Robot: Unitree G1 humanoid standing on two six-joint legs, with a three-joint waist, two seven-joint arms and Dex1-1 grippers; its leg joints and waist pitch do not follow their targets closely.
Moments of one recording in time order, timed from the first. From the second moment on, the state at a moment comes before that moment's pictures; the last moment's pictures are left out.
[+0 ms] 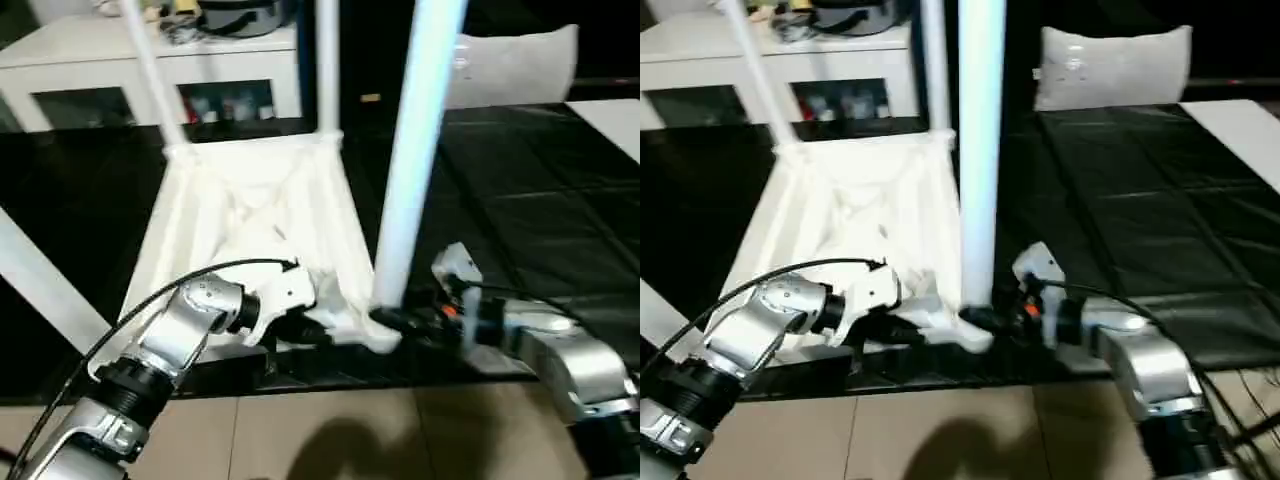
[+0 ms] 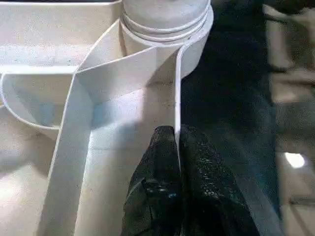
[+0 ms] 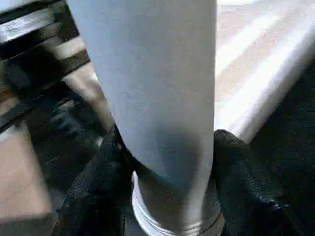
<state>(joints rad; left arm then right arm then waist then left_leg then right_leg) -0.50 0.33 -0.36 0.35 0.02 0.33 -1.05 -0.31 -0.34 0.08 0.10 0.28 0.55 0.80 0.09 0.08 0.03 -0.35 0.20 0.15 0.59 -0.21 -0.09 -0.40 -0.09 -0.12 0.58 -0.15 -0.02</state>
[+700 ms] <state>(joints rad) -0.50 0.25 -0.35 0.33 0.01 0.39 -0.95 -0.27 -0.31 0.03 0.10 0.27 0.53 0.72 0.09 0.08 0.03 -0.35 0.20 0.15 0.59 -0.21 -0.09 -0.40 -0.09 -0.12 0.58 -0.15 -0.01</state>
